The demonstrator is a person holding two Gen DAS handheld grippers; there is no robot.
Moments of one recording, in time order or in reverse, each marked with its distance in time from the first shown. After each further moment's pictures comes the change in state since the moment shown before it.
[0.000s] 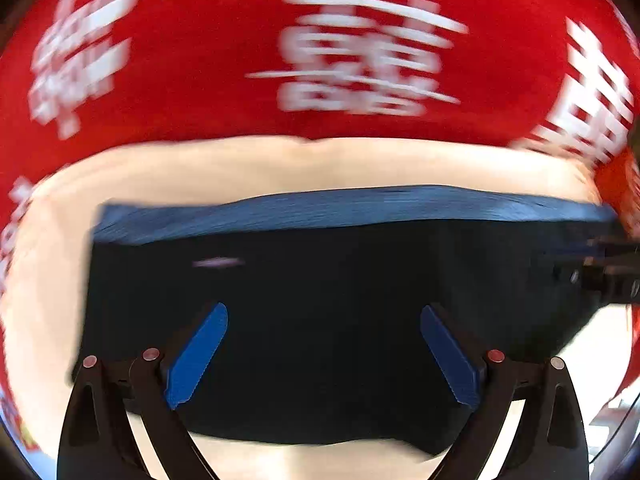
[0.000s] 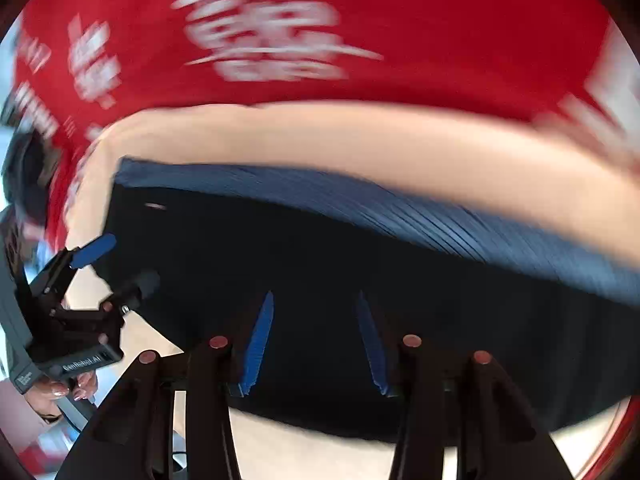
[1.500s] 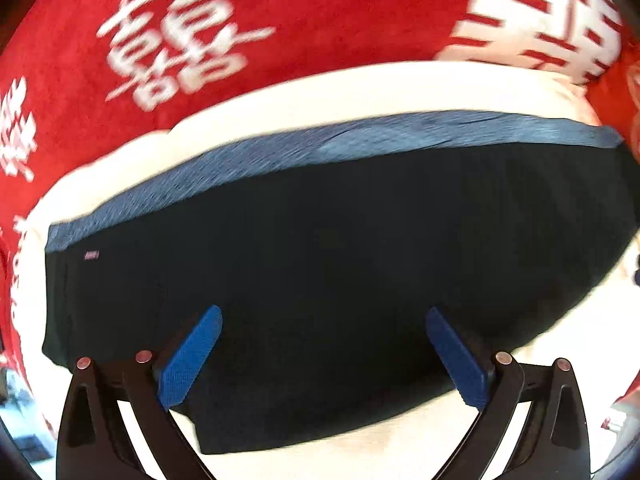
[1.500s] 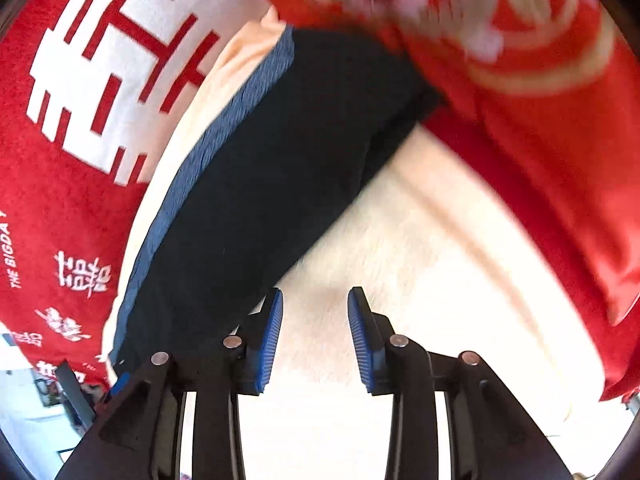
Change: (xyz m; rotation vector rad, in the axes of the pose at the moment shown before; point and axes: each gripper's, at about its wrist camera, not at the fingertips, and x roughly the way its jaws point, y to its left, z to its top) left arm 0.023 -0.181 -0.002 0.124 0.139 0.137; right arm -0.088 -0.305 -0.202 0.822 -0.263 0.119
